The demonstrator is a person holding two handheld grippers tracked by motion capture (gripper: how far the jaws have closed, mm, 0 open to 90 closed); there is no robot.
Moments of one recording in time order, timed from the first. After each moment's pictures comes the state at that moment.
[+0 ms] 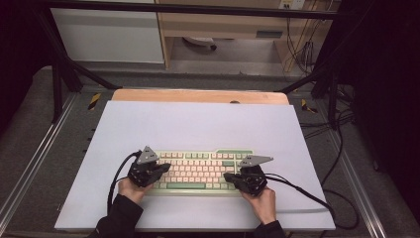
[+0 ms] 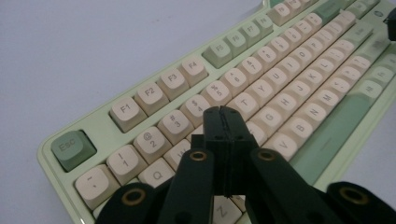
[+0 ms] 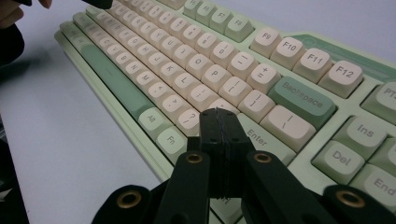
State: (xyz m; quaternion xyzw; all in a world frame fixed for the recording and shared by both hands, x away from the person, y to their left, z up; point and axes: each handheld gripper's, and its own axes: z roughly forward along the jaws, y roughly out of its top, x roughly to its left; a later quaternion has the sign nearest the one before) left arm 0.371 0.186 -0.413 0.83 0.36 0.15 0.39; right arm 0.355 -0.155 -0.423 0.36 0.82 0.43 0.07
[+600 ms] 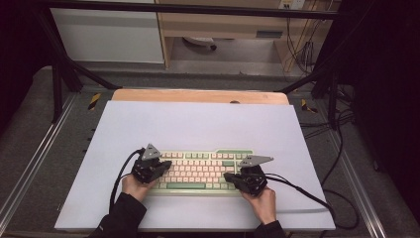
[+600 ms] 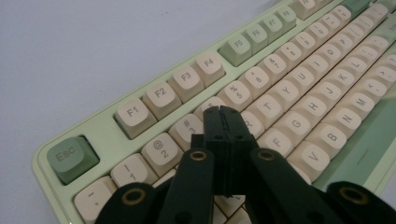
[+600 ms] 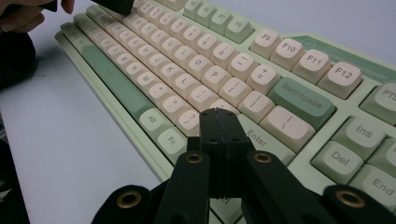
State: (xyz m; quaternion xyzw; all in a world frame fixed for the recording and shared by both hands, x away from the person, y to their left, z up) left arm 0.384 0.182 -0.424 0.83 0.37 0.15 0.38; right arm 0.355 -0.155 -0.422 0.36 0.82 0.43 0.07
